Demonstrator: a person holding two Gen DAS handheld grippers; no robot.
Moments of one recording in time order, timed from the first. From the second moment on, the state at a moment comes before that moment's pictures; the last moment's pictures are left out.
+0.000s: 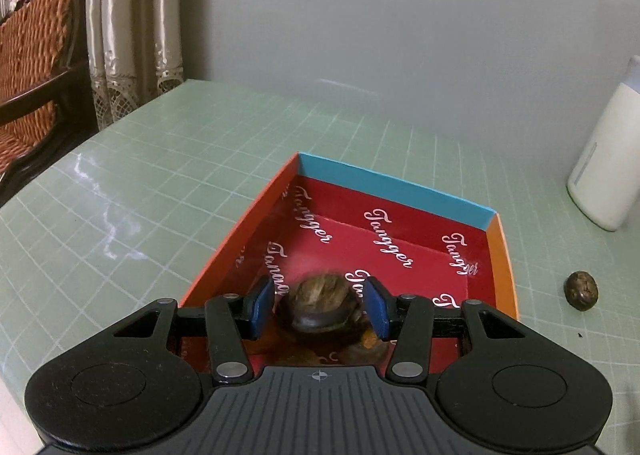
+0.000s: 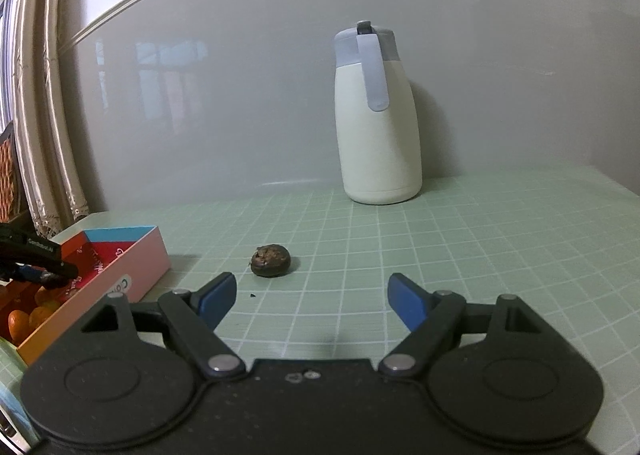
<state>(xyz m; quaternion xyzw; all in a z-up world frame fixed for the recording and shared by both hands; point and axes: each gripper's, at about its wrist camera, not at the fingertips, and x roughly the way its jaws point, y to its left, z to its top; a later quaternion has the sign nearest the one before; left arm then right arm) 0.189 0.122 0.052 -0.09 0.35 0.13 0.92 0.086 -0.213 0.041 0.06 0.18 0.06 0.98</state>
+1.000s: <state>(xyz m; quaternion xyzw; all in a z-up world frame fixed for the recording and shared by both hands) 0.135 0.044 0.136 0.02 0.22 0.10 0.97 0.081 -0.222 0.044 0.07 0.17 0.05 0.98</state>
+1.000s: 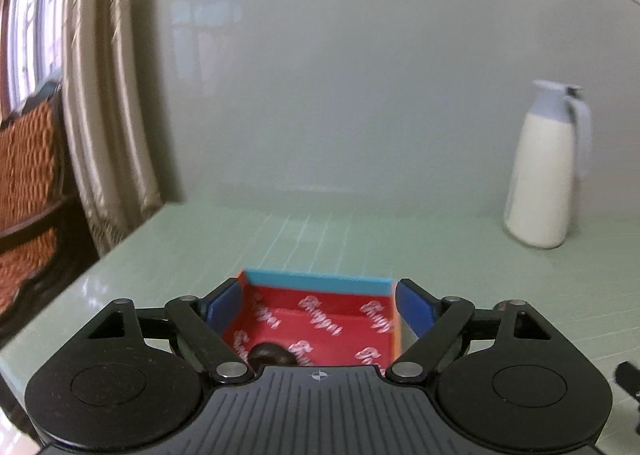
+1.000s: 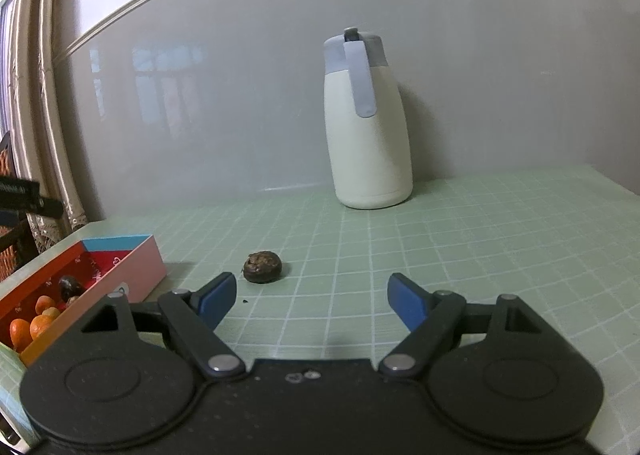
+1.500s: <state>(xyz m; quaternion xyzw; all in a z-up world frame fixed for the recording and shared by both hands) 0.106 -0.038 0.149 0.09 0.18 0.04 0.98 0.068 -0.254 0.047 0.10 0.16 0.02 0.98</state>
